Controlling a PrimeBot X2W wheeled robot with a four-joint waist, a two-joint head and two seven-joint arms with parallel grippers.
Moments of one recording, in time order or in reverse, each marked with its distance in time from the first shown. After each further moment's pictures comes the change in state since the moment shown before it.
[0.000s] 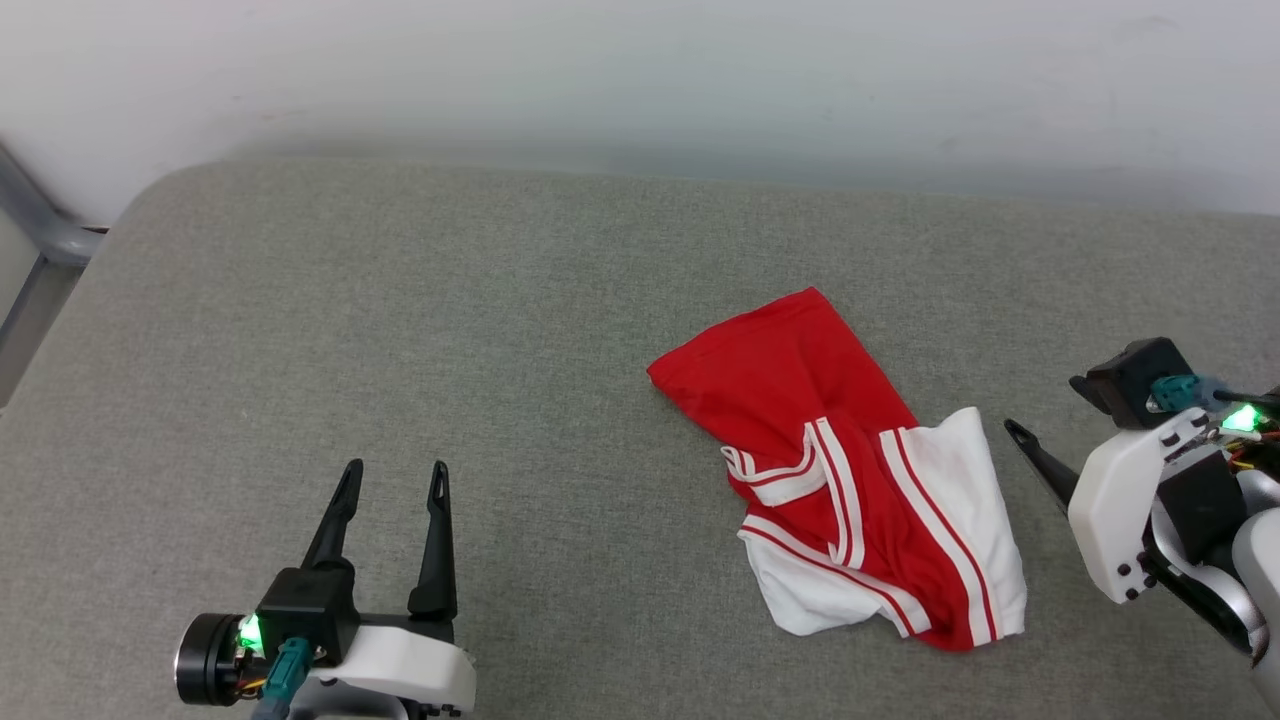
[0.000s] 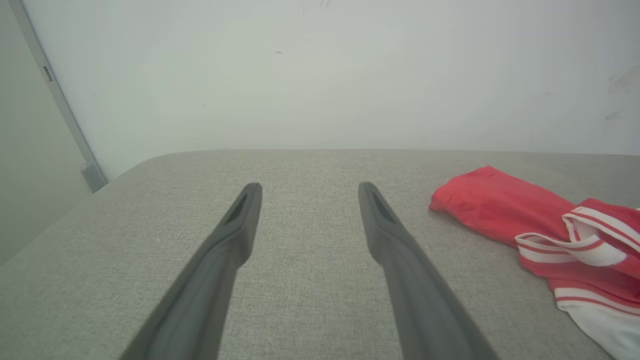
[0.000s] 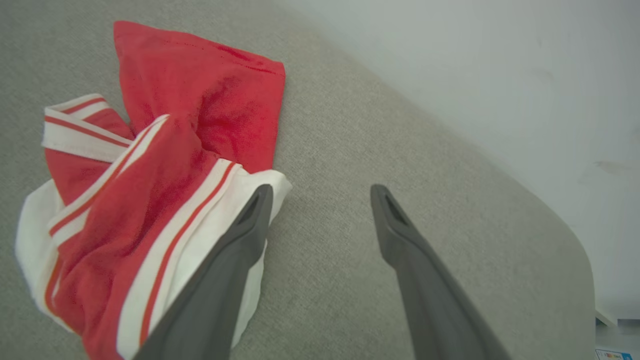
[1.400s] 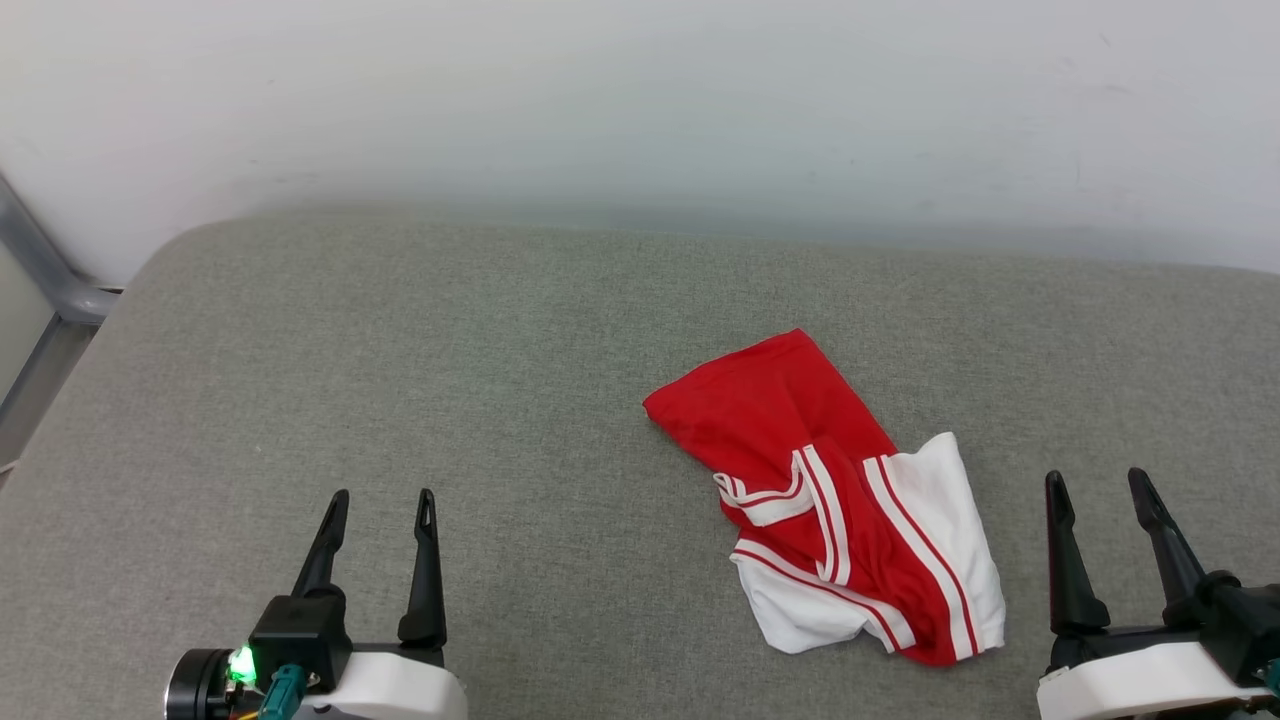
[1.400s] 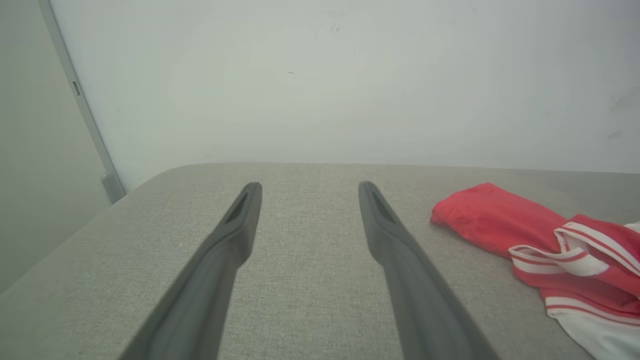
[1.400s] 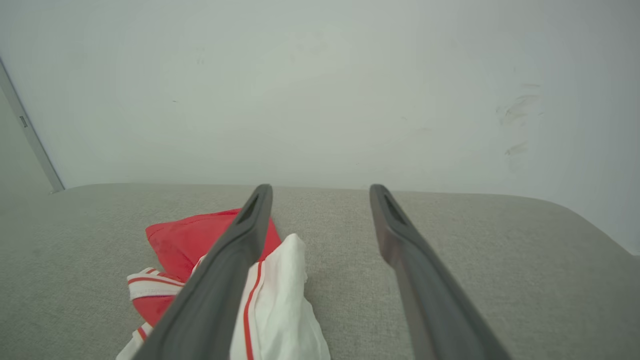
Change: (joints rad) left arm 0.033 0.098 -0.104 -0.019 -0.108 0.127 0.000; right arm 0.436 0.516 -0.512 -0.121 -0.236 0.000 -0.604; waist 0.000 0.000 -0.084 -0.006
